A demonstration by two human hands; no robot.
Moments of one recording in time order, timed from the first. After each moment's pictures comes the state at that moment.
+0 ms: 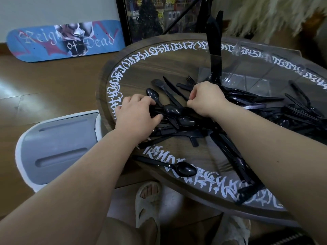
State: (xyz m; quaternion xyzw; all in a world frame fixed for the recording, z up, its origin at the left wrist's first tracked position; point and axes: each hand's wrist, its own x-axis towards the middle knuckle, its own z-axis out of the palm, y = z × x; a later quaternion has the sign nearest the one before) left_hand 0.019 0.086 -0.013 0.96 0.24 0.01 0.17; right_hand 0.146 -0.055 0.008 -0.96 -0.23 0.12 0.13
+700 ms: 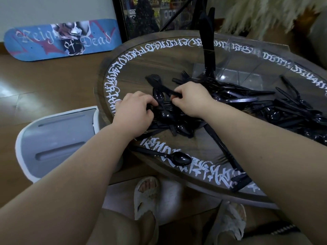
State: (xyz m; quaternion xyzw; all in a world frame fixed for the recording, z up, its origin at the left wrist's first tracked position) left_hand 0.008 0.082 -0.007 0.96 0.18 0.03 0.19; right_hand 0.124 -0.054 0.007 -0.92 -0.33 0.13 0.16
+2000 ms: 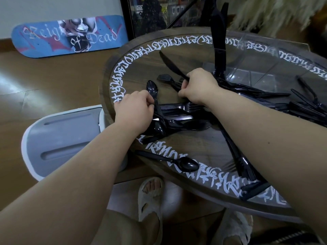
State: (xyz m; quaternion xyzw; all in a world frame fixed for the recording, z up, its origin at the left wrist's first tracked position) left_hand 0.016 0.096 -0.015 0.94 0.27 0.04 0.20; right_hand 0.148 -0.027 0.012 -0.94 -0.22 0.15 0.19
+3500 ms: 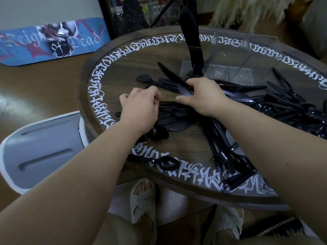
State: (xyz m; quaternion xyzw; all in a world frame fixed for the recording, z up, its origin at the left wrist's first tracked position) left_hand 0.046 0.048 -0.013 0.96 0.17 0.06 0.20; right_hand 0.147 -0.103 0.008 -0.92 -0.29 0.10 0.22
